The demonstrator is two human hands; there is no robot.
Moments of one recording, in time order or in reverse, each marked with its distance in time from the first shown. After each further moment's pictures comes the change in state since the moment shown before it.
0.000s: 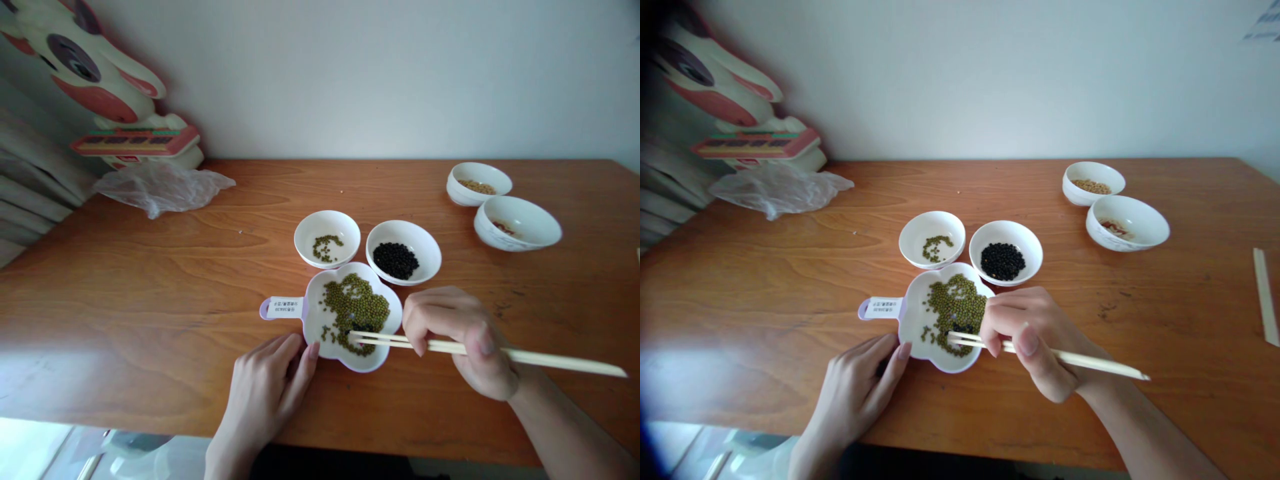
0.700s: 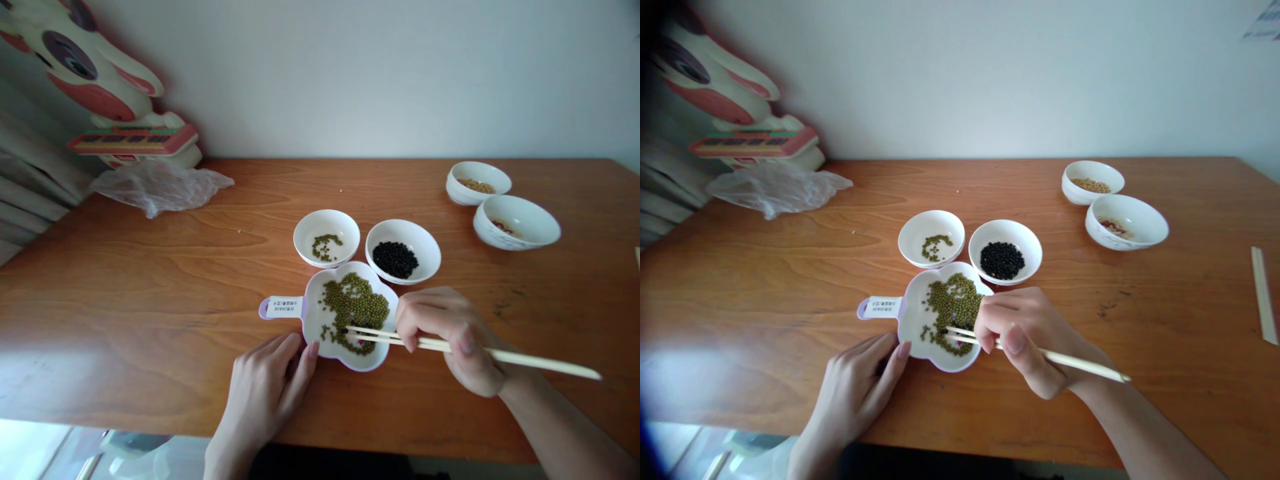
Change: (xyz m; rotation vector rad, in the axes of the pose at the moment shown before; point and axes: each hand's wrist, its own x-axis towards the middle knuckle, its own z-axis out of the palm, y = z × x) left_hand 0.000 0.000 0.000 0.003 0.003 0.010; right_hand 0.001 0.004 0.002 -0.062 -0.031 -0.003
